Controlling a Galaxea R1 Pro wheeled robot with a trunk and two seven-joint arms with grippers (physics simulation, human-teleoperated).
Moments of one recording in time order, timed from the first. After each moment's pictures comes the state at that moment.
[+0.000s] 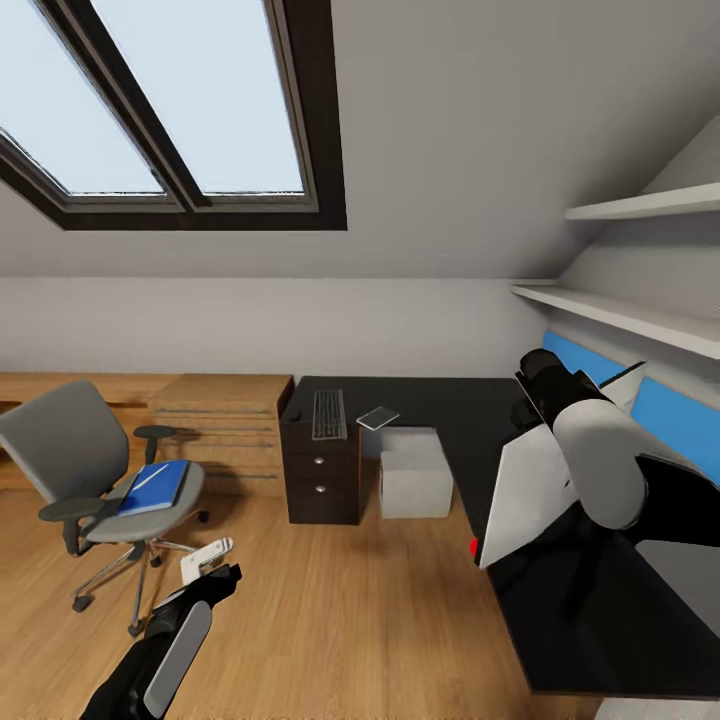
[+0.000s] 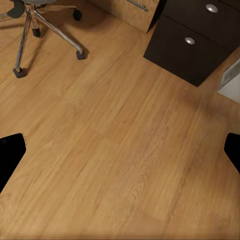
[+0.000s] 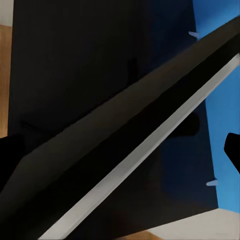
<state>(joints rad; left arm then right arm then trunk) -0.32 0.06 -0.08 -1.08 0.58 0.38 0.49 -1.39 -0.08 -0.30 -0.29 0.94 0.97 0.20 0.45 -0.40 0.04</state>
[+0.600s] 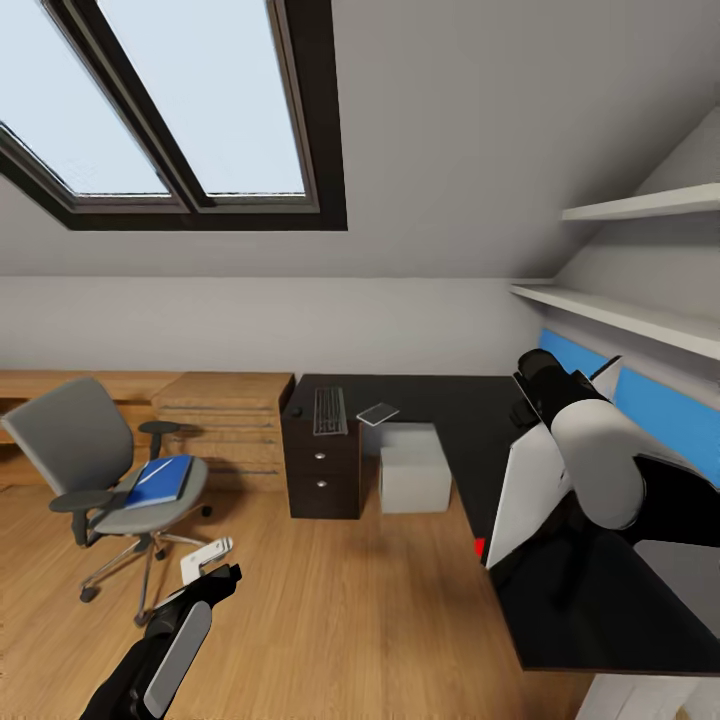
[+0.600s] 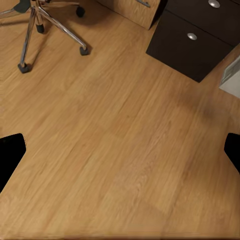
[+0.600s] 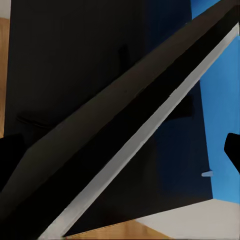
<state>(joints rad) -0.32 0.06 -0.08 -1.08 0.58 0.38 0.49 -1.39 -0.07 -0.30 -0.29 0.96 0.97 0.20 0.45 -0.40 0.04</state>
